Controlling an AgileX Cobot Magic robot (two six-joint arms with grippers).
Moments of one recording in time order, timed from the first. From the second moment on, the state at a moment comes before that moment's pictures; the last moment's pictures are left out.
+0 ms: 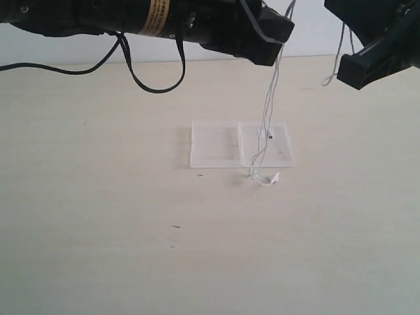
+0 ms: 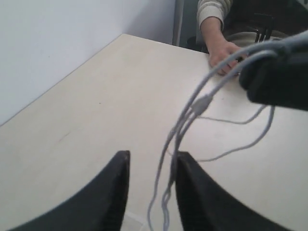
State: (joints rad) left arm -0.57 1.70 -1.30 1.75 -0.42 -1.63; right arm 0.26 1.04 -0.52 -0.77 -0.56 0.57
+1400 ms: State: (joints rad) left arm -0.57 1.88 -1.30 1.66 -0.44 -1.47; right arm 0.26 1.04 -0.51 -0.69 -0.46 0.58
